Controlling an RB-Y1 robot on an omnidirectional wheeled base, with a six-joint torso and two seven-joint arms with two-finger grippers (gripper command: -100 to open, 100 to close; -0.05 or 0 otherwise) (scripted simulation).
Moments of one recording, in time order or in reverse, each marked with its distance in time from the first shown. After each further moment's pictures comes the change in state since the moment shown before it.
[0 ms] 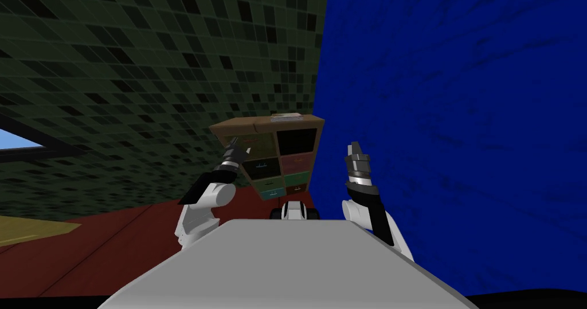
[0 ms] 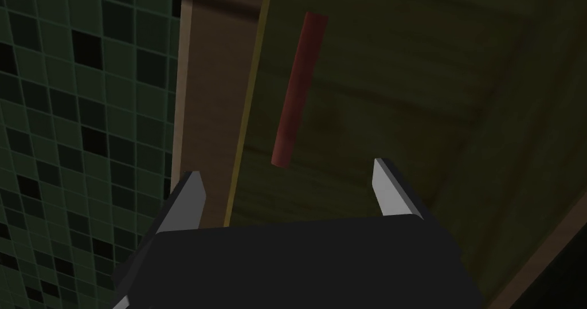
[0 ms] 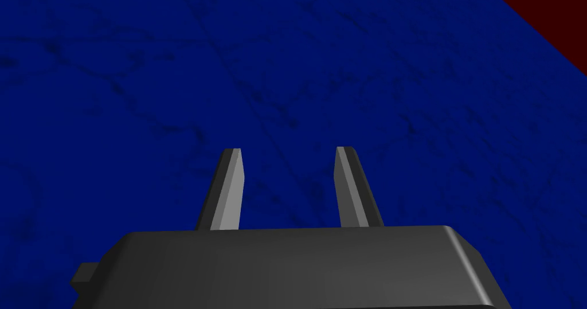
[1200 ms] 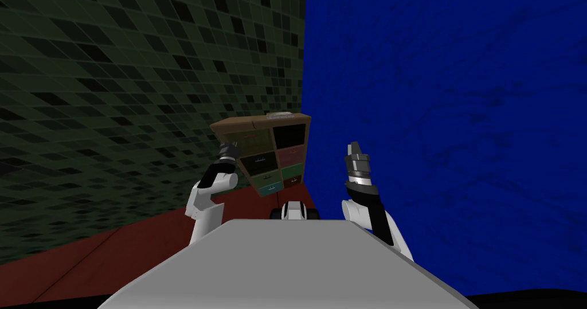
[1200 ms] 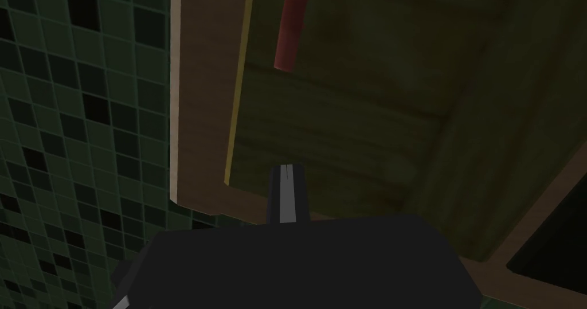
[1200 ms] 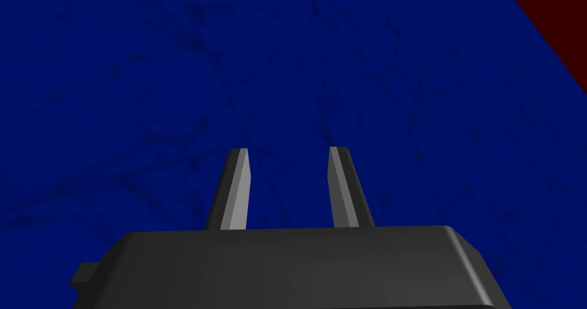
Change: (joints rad) left arm -0.176 0.041 0.119 0.239 -0.313 -0.052 0.247; right arm -0.003 -0.001 0.005 -0.002 0.001 -0.002 -0.001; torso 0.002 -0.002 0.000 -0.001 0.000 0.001
